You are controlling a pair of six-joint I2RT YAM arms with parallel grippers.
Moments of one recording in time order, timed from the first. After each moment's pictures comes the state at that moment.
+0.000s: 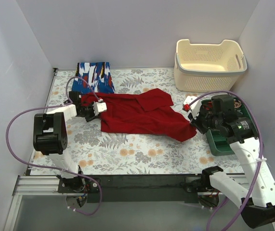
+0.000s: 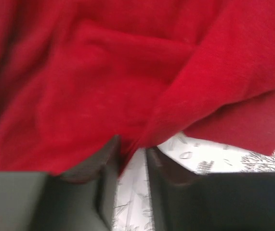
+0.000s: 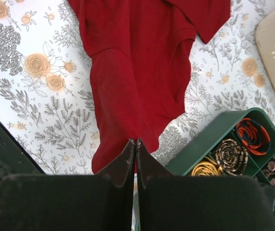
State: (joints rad) left arm 0.06 1.73 0.97 -0.30 0.71 1.29; right arm 0.30 0.89 1.12 -1.04 -0.37 -0.63
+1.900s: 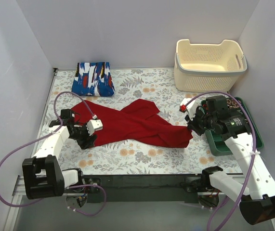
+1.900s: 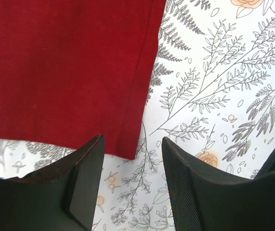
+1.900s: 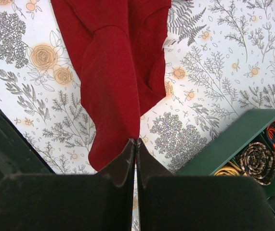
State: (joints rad) left arm 0.11 1.19 0.70 -0.86 0.61 1.16; right arm 0.30 0.93 1.05 -1.00 -0.39 -0.61
